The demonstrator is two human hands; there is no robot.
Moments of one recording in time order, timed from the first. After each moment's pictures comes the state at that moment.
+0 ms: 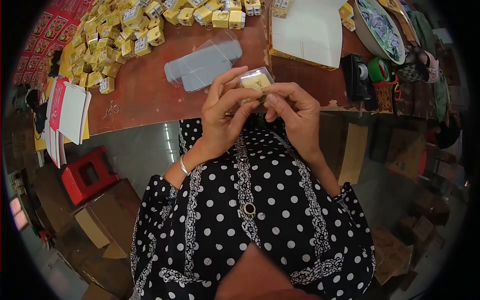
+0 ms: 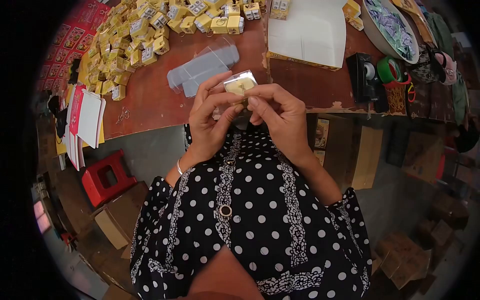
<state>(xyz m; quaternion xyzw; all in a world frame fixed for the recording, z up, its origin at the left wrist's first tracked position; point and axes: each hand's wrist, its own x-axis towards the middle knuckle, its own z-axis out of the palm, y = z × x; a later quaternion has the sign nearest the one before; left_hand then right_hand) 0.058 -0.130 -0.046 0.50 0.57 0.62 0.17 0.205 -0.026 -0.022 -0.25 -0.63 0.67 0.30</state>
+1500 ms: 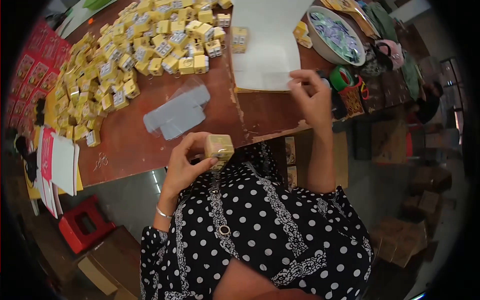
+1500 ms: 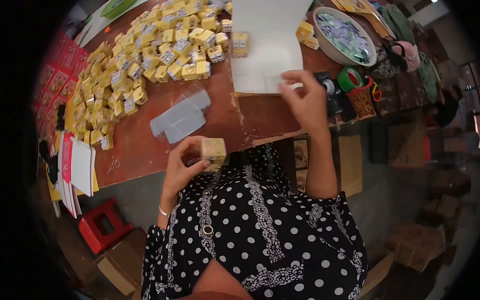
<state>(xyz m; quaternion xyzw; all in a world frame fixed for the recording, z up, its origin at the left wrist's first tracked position) 0.017 -0.156 -0.056 0.39 0.56 0.53 0.51 0.244 0.096 0.001 -0.37 -0.74 0.42 0.38</state>
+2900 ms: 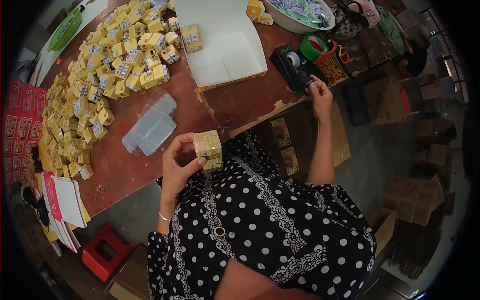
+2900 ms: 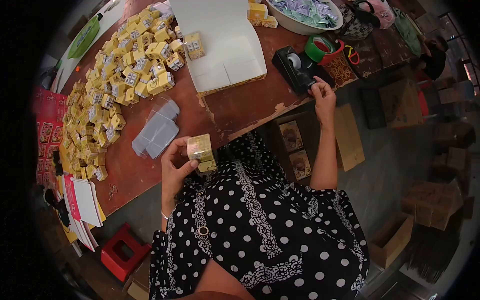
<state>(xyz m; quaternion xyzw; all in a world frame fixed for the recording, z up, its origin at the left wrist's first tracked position) 0.042 -0.128 -0.060 0.37 0.50 0.56 0.54 0.425 0.151 -0.142 -0.45 -0.58 0.44 0.52</state>
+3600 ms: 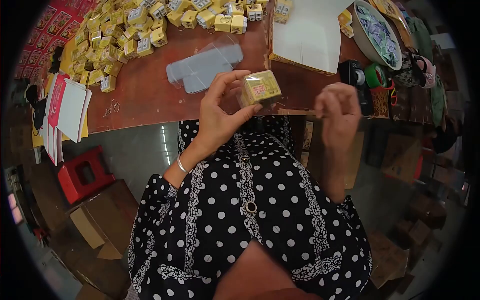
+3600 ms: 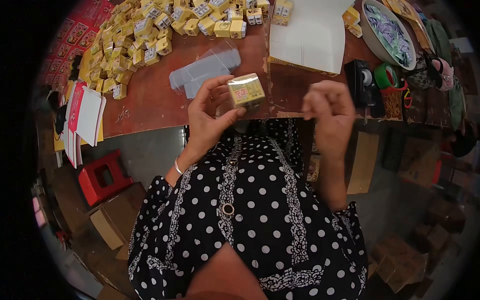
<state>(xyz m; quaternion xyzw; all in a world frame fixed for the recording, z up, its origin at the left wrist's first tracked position) 0.048 -0.126 -0.054 0.41 0.54 0.66 0.32 0.253 0.018 -0.010 -0.23 -0.61 0.62 0.44</state>
